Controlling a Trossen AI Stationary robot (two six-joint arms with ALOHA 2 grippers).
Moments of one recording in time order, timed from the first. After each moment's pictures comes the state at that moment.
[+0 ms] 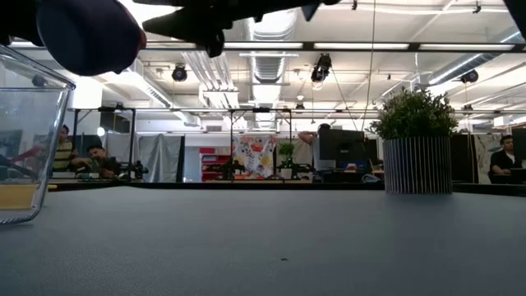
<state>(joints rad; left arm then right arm) -0.97 0.88 0.76 -1.09 -0.96 -0.73 0.09 1.98 1.56 0.14 -0.17 -0.03</state>
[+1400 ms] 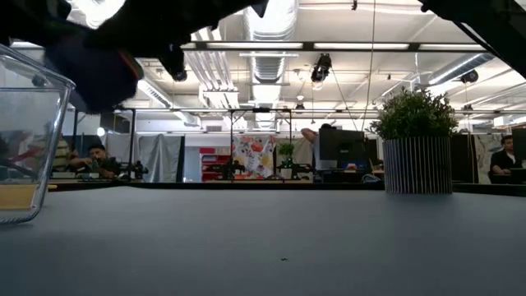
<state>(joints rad) -0.97 0.87 0.76 -1.09 -0.94 -0.72 0.07 2.32 2.17 -0.42 -0.27 -0.07</state>
